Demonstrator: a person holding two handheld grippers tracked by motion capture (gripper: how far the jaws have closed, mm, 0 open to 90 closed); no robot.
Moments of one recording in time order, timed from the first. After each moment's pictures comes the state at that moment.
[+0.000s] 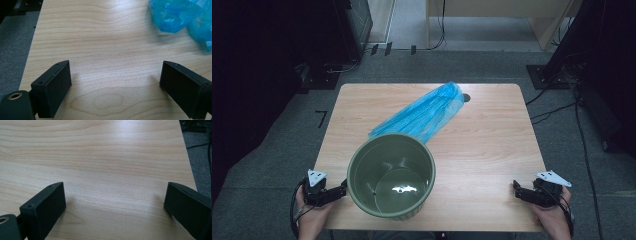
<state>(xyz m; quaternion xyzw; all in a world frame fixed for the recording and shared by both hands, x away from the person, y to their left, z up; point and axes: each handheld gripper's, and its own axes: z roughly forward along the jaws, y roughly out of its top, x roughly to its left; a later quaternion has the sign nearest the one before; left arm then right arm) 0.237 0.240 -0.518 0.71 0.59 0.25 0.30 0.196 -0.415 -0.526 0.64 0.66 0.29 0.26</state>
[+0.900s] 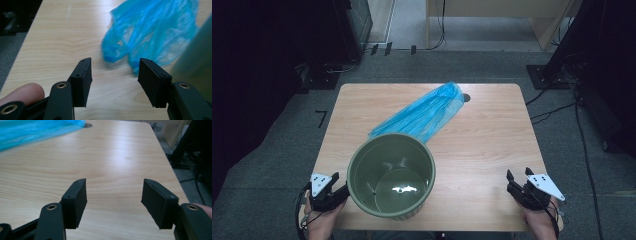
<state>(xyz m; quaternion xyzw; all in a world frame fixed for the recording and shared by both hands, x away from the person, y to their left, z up) 0.208 0.194 -0.477 0.68 0.55 0.27 0.40 0.178 -0.354 -0.484 0.60 0.61 0.38 0.36</state>
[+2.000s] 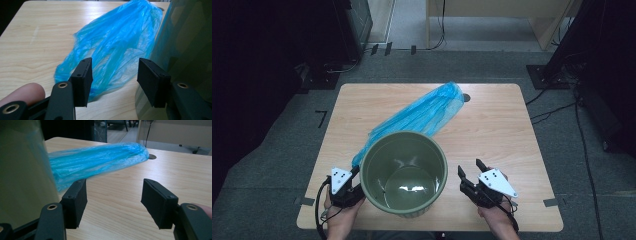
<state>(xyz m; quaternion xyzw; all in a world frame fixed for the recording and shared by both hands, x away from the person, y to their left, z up) 0.211 0.137 -0.456 0.68 0.52 0.27 0.44 0.185 -0.236 -0.448 0.50 0.65 0.47 0.33</state>
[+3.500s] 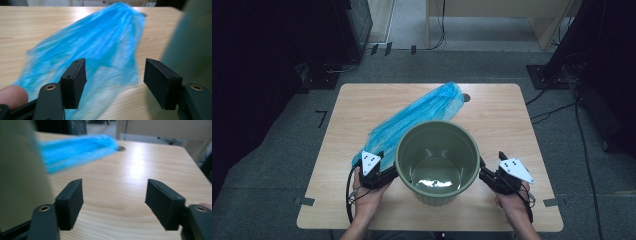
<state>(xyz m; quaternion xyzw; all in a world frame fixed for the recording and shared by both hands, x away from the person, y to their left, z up) 0.261 0.086 -0.477 0.69 0.50 0.26 0.46 0.217 -0.298 -0.467 0.55 0.63 0.42 0.36</state>
